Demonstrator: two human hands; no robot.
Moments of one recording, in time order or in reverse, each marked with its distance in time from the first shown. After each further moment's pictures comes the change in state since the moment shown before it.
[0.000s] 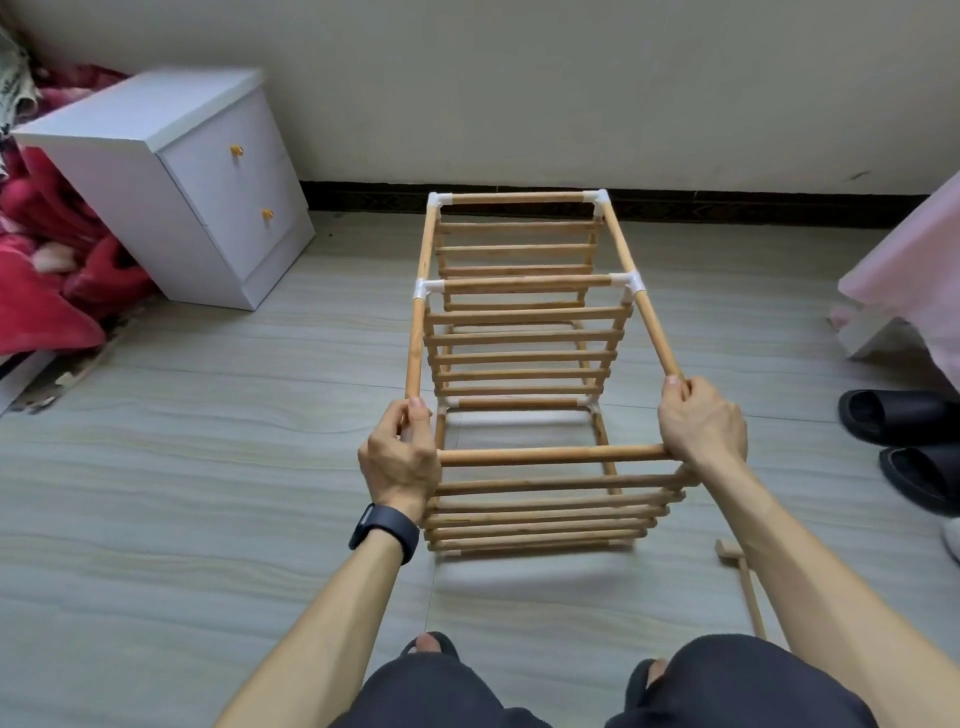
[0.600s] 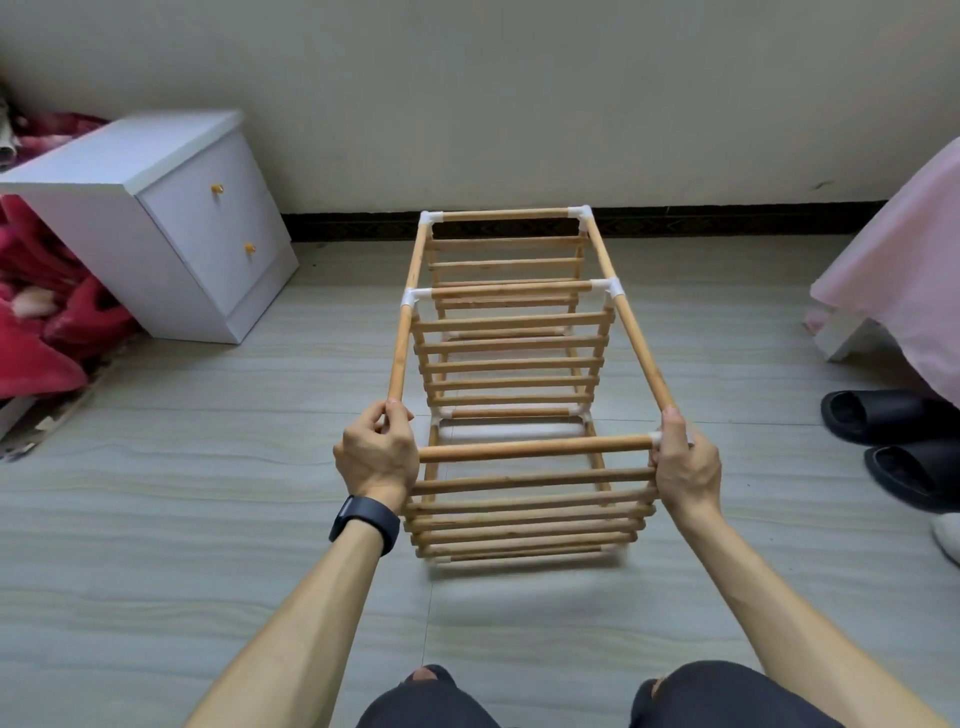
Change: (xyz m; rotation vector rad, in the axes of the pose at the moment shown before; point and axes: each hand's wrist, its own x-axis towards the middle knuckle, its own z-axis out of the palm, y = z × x) left_hand 0.038 0.013 0.013 0.053 0.055 -0.077; right_hand -0.044 0.015 0.005 0.679 0.021 0.070
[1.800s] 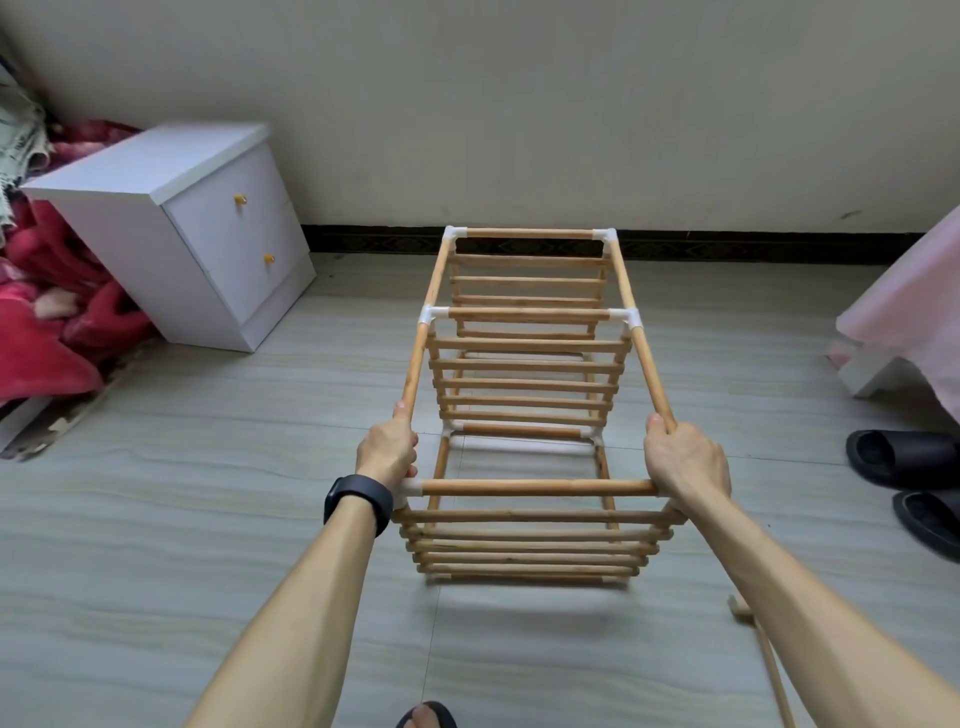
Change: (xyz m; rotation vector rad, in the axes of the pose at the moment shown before) left_hand 0.058 -0.003 0.016 -0.003 -0.470 -0.422; right_hand 0.058 -0.023 0.033 -0.697 -0.030 0.034
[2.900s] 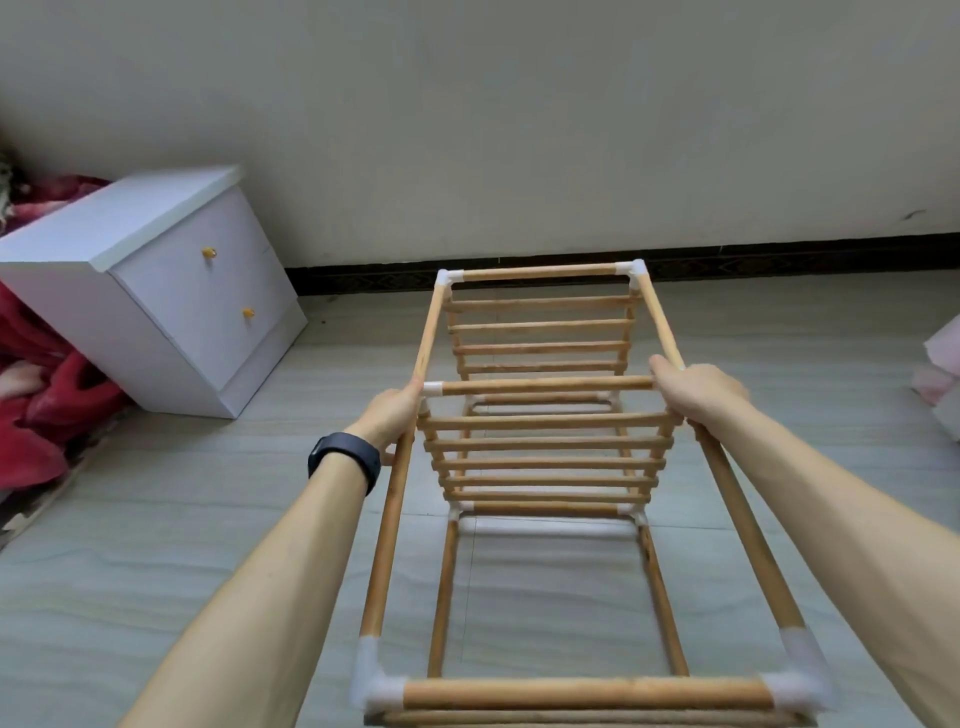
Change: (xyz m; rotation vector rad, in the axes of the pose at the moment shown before) left_hand 0.147 0.121 0.020 0.163 -0.199 0.049; right_hand 0.170 -0.120 -0.003 0.103 -0.288 0.073
